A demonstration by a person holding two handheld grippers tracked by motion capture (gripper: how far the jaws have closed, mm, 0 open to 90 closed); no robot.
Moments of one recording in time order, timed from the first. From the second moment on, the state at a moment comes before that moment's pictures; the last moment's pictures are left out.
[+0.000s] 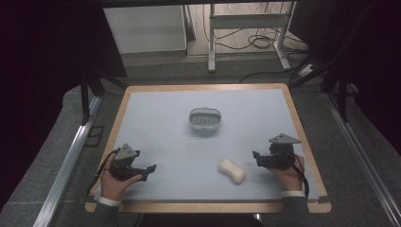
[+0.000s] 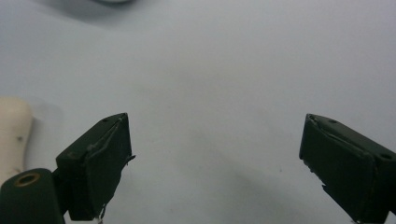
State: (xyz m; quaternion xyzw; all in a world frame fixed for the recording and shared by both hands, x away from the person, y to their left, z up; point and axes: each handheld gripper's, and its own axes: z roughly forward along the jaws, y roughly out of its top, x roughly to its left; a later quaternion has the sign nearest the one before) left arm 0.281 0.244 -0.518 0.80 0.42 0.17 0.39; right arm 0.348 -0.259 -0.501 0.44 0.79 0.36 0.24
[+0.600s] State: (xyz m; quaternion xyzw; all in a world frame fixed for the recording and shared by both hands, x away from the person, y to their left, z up) left arm 0.278 0.240 -0.522 0.81 0.40 0.16 0.39; right arm 0.347 -0.256 -0.493 0.44 0.79 0.37 0.23
